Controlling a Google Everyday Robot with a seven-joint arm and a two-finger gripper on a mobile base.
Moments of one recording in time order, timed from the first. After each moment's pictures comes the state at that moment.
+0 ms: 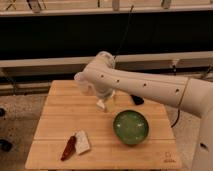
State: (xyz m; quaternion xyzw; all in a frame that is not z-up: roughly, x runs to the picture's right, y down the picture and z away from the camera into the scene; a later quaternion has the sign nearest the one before) arm -0.004 0.066 0.727 -0.26 -0.06 -0.27 0.92
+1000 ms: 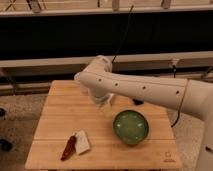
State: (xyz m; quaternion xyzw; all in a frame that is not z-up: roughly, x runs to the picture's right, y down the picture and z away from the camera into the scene) arm -0.020 0.093 0.710 -0.28 -0.08 -0.28 0.92
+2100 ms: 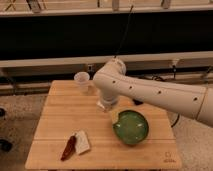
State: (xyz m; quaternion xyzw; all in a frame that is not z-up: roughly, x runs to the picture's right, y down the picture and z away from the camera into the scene) arm 0.020 0.110 0.703 -0.30 -0.09 -0.21 0.93
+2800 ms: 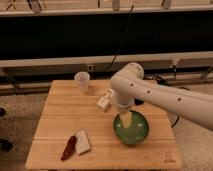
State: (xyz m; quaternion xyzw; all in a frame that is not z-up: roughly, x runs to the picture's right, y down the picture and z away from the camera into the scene) arm 0.090 0.132 0.696 -0.31 -0.09 -0.18 0.93
